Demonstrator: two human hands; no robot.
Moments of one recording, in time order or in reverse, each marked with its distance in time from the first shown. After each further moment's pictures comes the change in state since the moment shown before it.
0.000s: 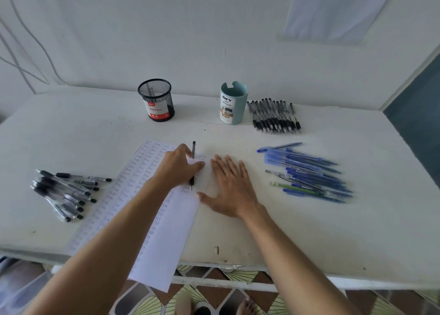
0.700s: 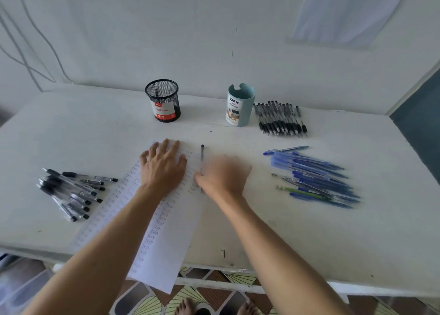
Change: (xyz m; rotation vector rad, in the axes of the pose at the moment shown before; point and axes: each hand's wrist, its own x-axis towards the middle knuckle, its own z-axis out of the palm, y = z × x) left_hand 0.011 -0.050 0.000 0.366 0.282 0.102; right_hand 0.037 -0.049 -0.014 0.156 0.265 0.358
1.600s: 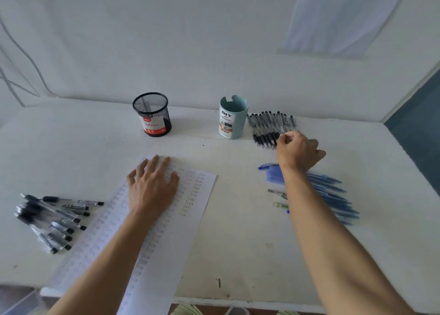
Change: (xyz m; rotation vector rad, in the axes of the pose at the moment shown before) left_hand 0.000 -0.002 0.004 -0.029 0.017 -0.037; right_hand 0.119 0.148 -0.062 0.043 0.519 0.417
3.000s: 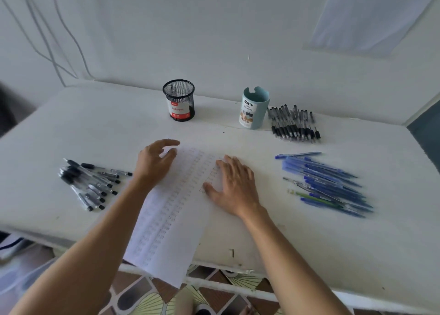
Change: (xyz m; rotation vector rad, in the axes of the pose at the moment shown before) left_hand -0.015 -0.027 -0.053 -0.670 0.041 -0.092; right_hand -0.183 -0.051 -0.011 -0.064 -0.710 -0.729
